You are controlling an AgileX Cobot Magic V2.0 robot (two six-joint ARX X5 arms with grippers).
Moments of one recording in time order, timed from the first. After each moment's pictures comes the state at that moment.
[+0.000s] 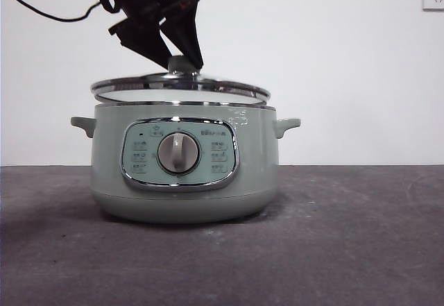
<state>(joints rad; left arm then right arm) -0.47 1.71 1.58 -0.63 0.17 0.12 0.60 0.96 1.59 -0.85 0.06 -0.06</state>
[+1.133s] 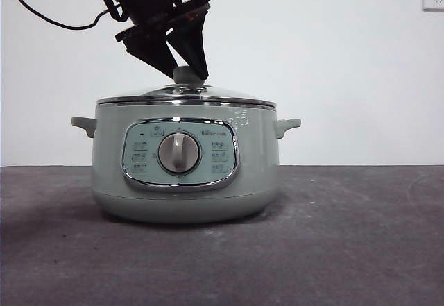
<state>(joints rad) -0.50 1.74 1.58 -0.65 0.13 0.13 0.60 0.97 1.59 -0.87 0.06 -0.06</state>
